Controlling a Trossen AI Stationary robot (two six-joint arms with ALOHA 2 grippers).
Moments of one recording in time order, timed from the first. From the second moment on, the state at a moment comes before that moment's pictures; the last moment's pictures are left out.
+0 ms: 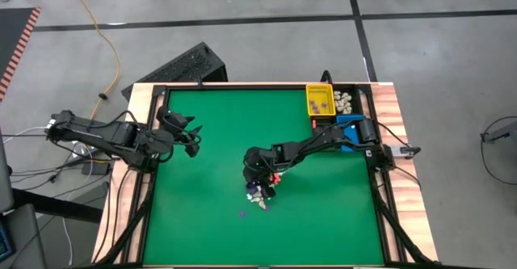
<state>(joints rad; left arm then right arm) -0.21 0.80 0.81 -0.64 -0.87 -0.42 0.05 2.06 1.28 0.00 -0.34 -0.21</state>
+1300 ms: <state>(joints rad) -0.21 0.80 0.81 -0.72 -0.86 -0.48 -0.19 1.66 1.08 -0.34 -0.09 -0.12</state>
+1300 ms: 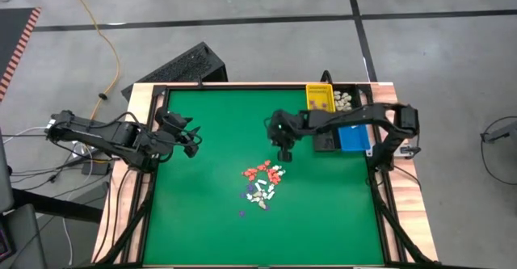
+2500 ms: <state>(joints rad) -0.21 0.80 0.81 -0.71 -0.86 -0.49 -0.16 1.77 0.86 0.20 -0.05 -0.14</state>
